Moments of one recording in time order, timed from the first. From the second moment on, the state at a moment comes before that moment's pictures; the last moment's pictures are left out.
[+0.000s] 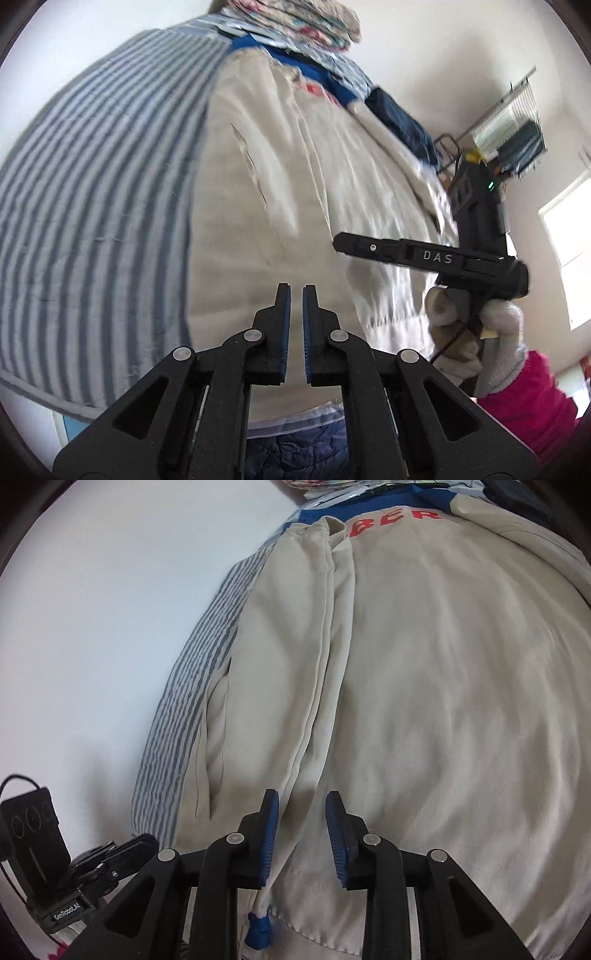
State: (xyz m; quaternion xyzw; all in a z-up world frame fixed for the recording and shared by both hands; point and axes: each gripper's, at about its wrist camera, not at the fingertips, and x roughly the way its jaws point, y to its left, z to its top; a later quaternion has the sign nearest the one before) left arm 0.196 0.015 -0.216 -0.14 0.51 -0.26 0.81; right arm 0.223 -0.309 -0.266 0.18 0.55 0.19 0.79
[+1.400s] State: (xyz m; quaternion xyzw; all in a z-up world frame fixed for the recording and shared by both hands) left arm 0.210 -0.080 -0.168 -0.19 0.48 -0.30 0.80; right arm 0.065 -0.795 -0.219 0.41 0.35 -0.16 0.83
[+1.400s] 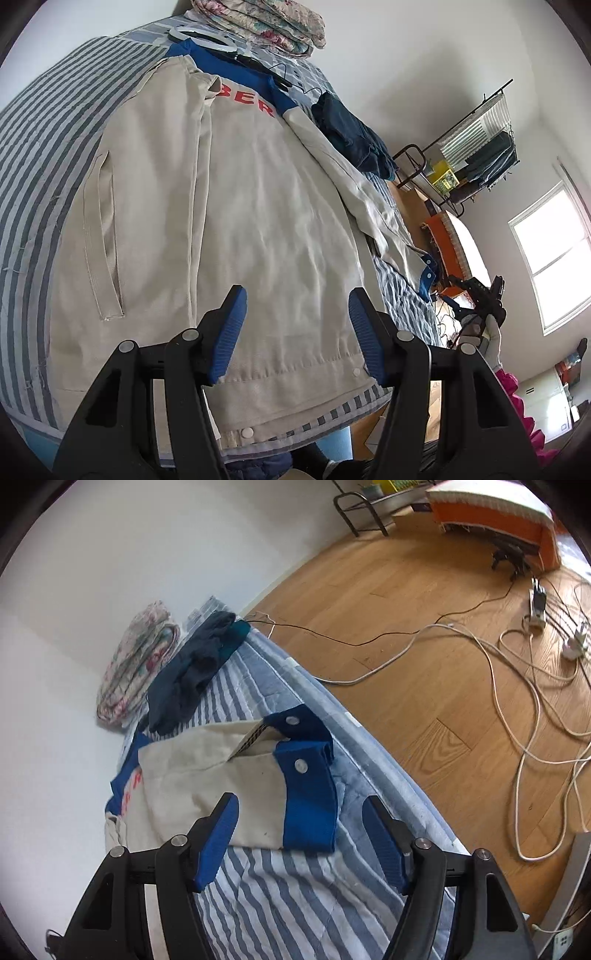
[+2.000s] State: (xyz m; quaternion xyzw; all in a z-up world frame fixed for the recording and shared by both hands) left arm 0.212 -0.091 -0.167 -0.17 0.48 -0.31 0.81; right arm 0.134 -0.798 -0.253 0.37 0.38 -0.17 0.83
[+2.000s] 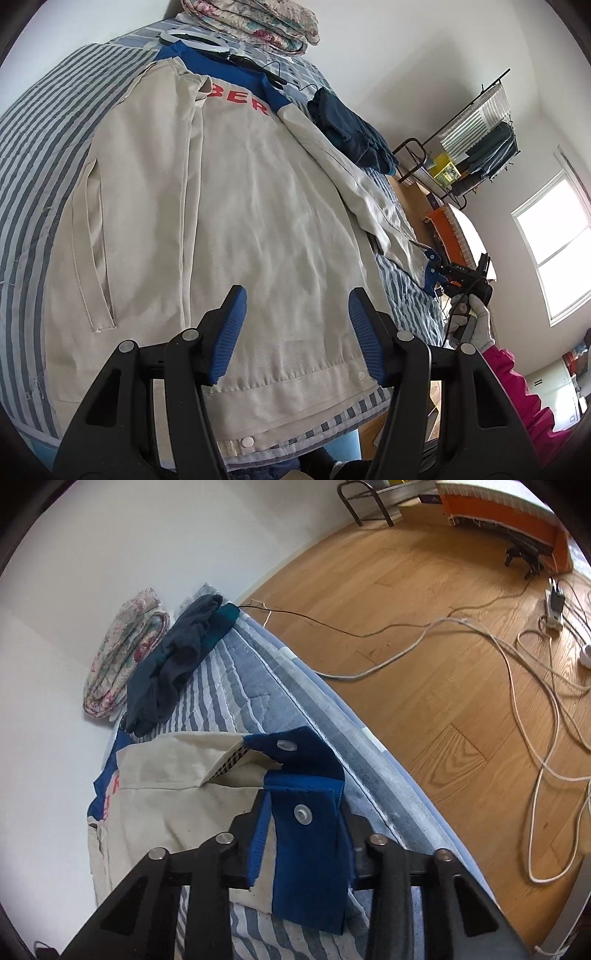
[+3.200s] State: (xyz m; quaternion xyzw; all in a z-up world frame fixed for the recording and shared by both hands) left arm 0.221 -0.057 -0.201 -0.24 0.52 -0.28 0.77; right arm 0.078 -0.367 -0.236 -0.22 0.43 0.28 0.83
